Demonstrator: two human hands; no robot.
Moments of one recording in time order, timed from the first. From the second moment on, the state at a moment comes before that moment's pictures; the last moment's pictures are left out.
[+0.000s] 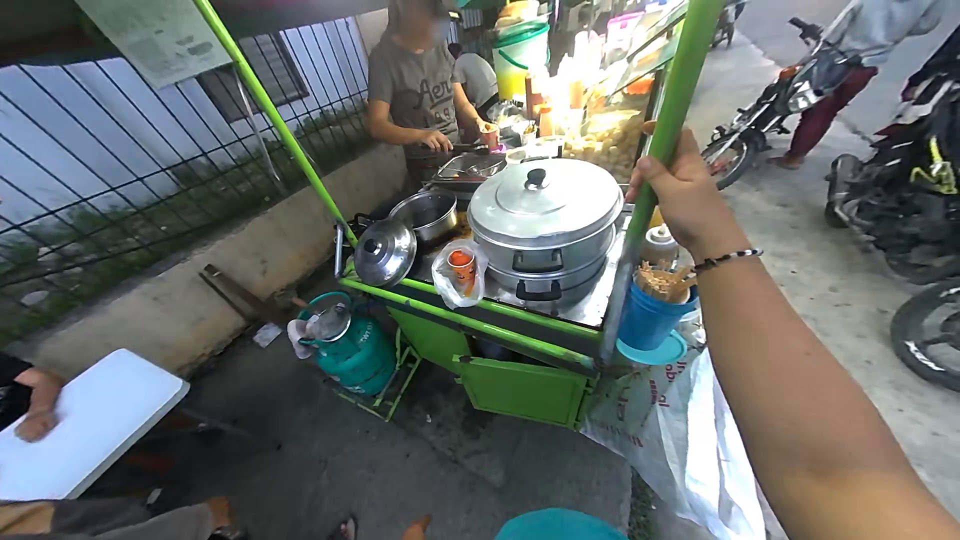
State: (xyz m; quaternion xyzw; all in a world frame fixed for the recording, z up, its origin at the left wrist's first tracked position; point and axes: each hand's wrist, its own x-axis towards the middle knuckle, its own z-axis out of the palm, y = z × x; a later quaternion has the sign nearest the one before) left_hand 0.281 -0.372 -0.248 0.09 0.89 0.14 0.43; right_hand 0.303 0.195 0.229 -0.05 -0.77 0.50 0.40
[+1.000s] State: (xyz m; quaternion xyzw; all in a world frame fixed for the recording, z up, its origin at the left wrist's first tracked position) left_hand 0.286 -0.359 -0.248 0.10 0.88 0.14 0.44; right_hand 0.304 0.196 0.229 -0.04 -0.77 0.49 0.40
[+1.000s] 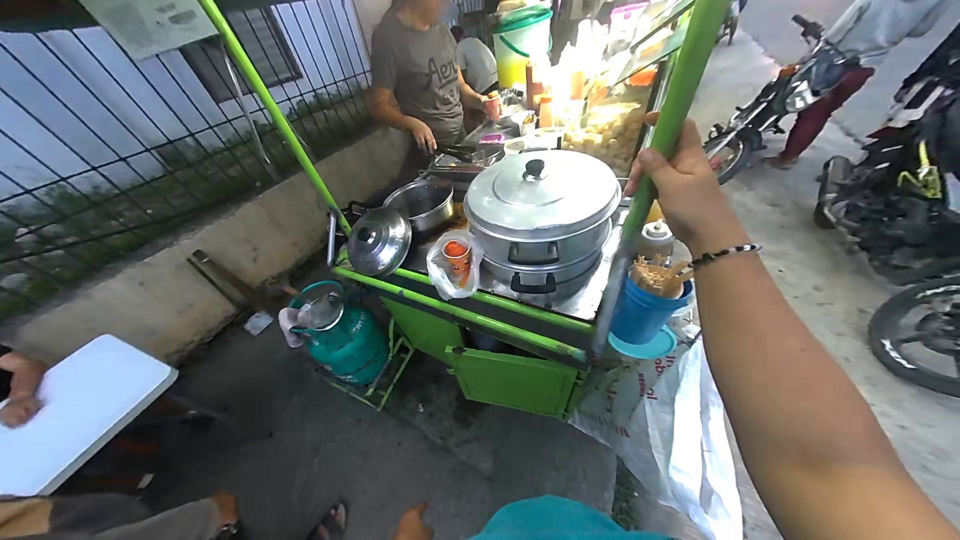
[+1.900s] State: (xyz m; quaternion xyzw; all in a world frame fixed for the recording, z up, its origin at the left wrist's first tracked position) left_hand 0.290 -0.354 -0.244 0.09 0.88 0.14 0.45; right_hand 0.303 0.195 0.230 -0.05 -0.77 0.50 0.39
